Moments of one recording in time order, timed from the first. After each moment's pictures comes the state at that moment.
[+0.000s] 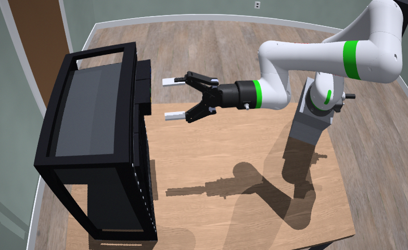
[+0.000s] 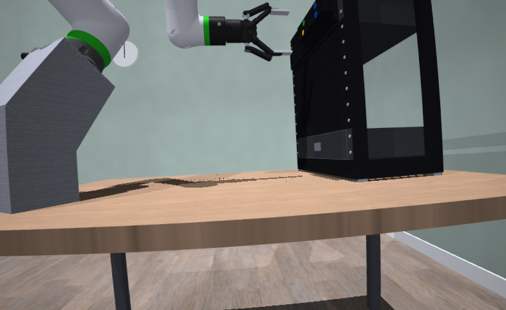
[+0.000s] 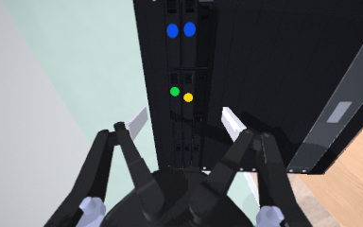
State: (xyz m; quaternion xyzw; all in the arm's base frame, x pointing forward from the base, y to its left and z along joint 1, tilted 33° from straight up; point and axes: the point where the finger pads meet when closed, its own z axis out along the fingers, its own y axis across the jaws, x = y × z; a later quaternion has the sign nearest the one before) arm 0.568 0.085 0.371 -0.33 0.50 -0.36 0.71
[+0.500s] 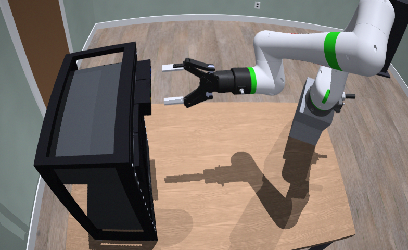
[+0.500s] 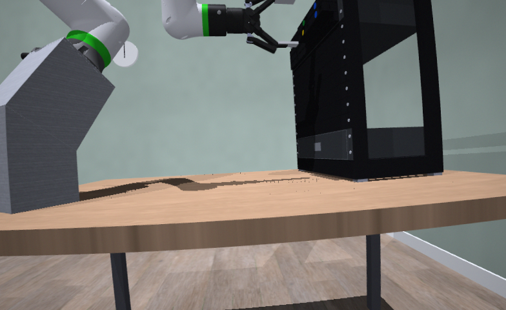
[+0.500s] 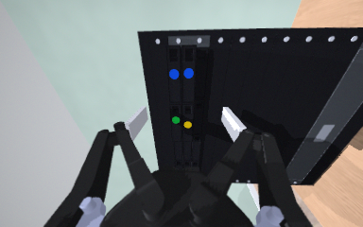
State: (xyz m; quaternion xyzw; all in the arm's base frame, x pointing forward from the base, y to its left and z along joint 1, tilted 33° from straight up) arm 0.583 0.027 0.338 -0.33 0.50 -0.36 0.71
